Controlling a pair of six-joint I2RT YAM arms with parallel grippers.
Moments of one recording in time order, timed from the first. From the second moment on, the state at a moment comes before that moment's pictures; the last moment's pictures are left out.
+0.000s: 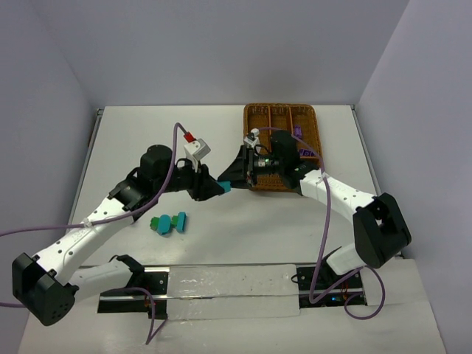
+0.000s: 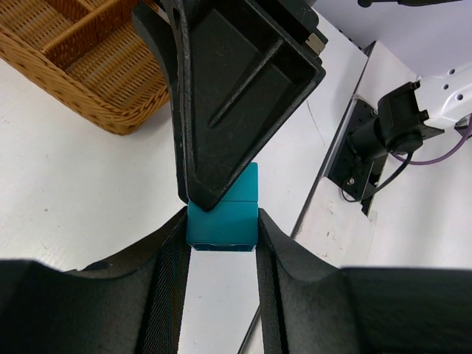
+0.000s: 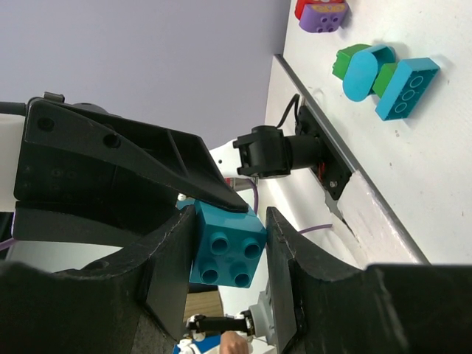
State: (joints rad) left arm -0.65 1.07 0.92 -0.24 0.53 -0.20; right arm 0.53 1.45 0.93 0.17 -0.92 1.20
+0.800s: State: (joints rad) left arm -0.65 0.97 0.86 -0.29 0.39 -0.23; right arm 0.45 1.38 0.98 -0.18 -0.62 0.96
